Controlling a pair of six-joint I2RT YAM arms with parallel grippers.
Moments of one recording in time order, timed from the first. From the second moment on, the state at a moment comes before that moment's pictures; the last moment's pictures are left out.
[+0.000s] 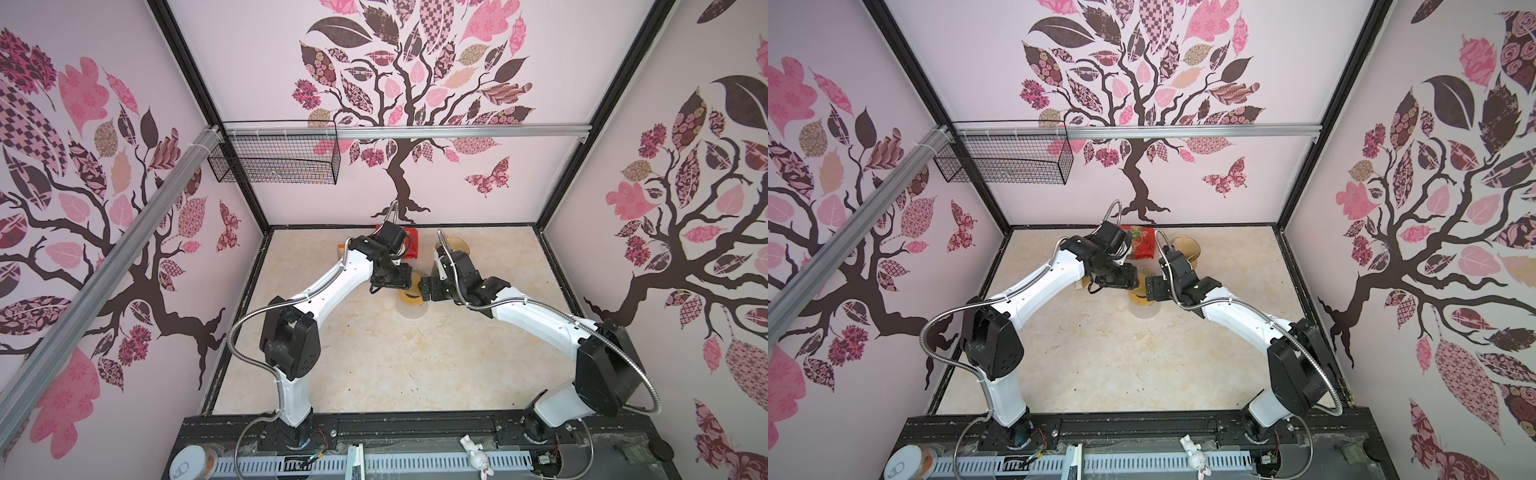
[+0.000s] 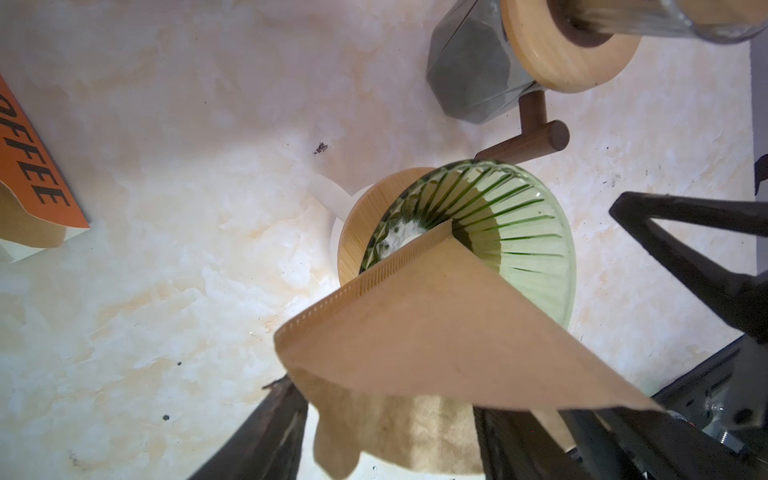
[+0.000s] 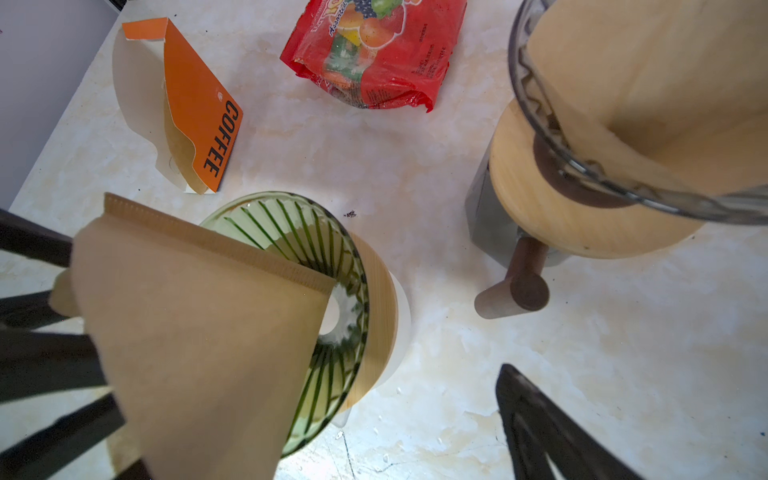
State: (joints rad) left arm -0.58 1.86 1.73 -0.99 0.15 -0.35; right arm 0.61 1.53 1.11 -0.32 0.08 0.39
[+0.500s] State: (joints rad) left arm -0.58 1.82 1.71 -0.96 0.14 -0.36; right arm 0.63 1.47 1.16 -0.34 0.08 0.39
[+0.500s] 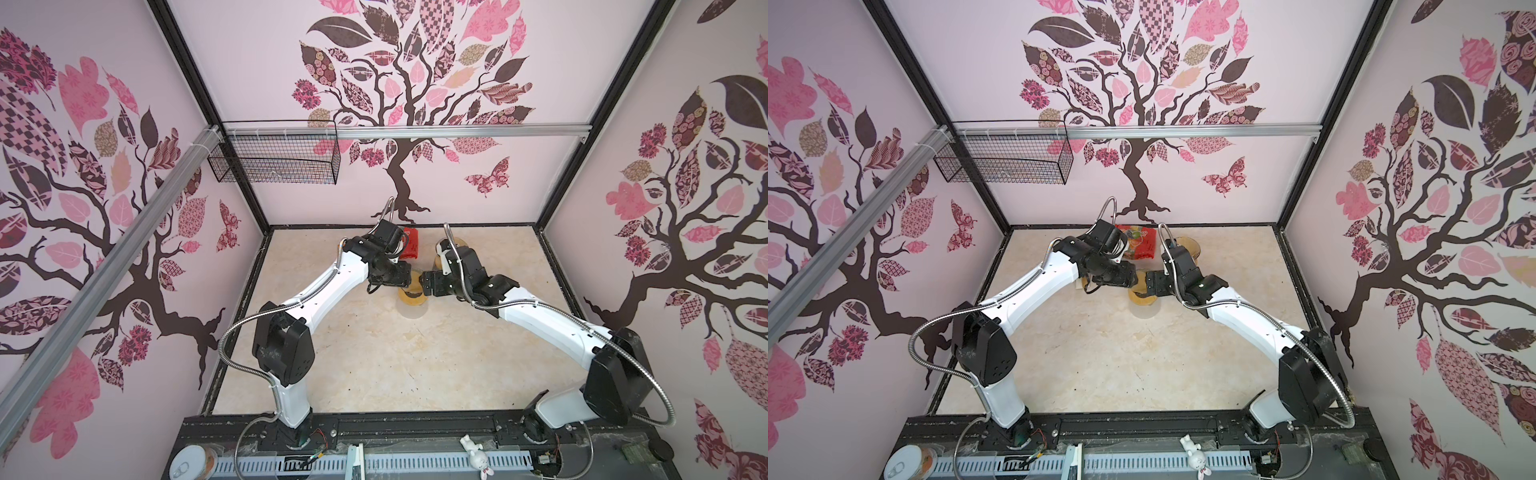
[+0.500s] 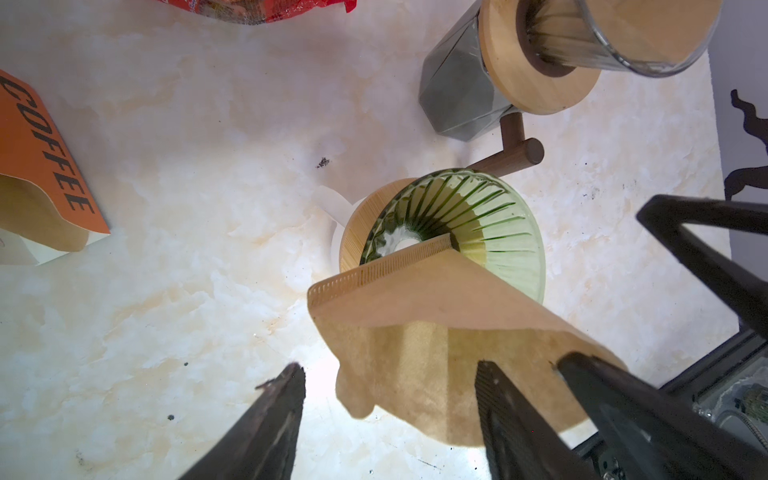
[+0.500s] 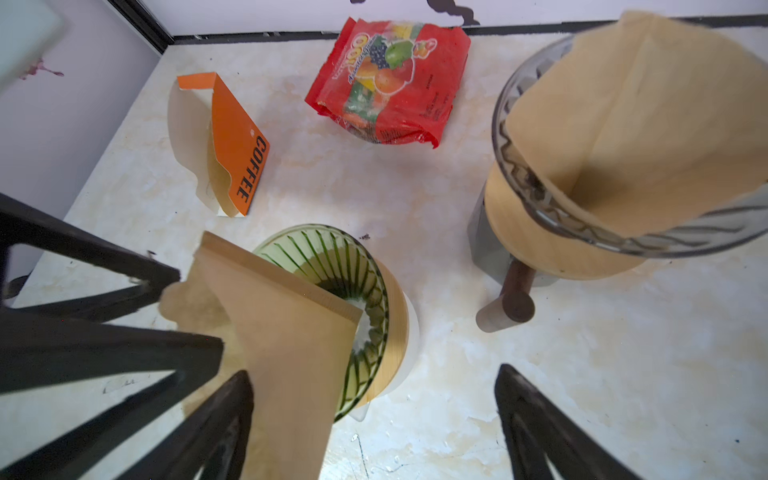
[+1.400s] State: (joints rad) left arm -0.56 1.83 1.70 -0.96 0.14 -0.37; right arm 0.72 1.48 1.26 -0.37 0.10 0.35
